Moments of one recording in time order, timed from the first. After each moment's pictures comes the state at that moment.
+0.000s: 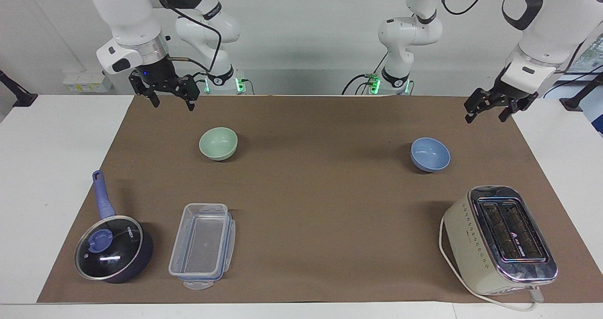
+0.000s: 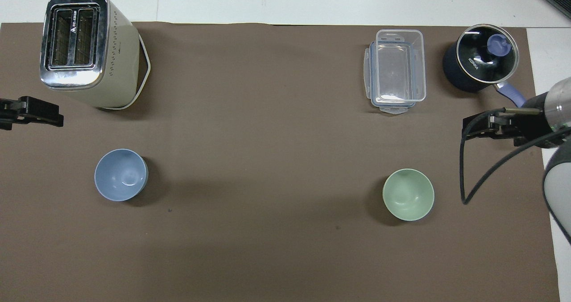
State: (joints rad) left arm -0.01 0.02 0.00 -1.59 -0.02 1.61 0.00; right arm -0.03 -0.03 0.10 -1.62 -0.01 1.57 0.20
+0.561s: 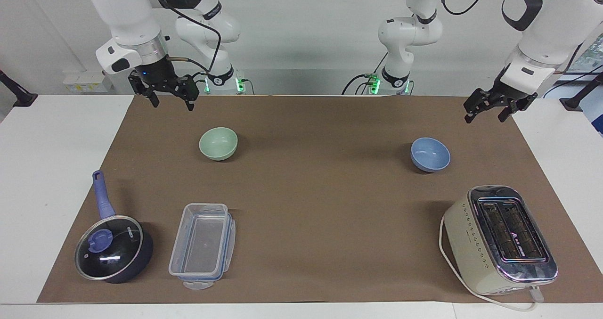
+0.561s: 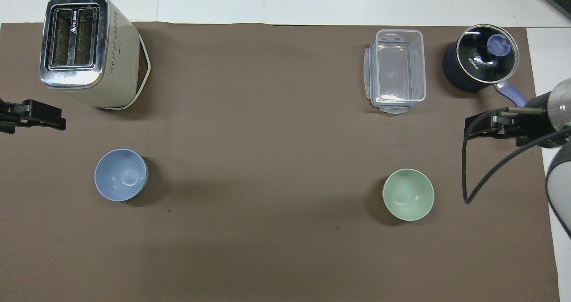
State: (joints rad) left arm -0.01 0.02 0.00 -1.61 -0.02 1.62 0.00; right arm -0.04 -0.03 0.10 -1.62 -0.01 1.57 0.20
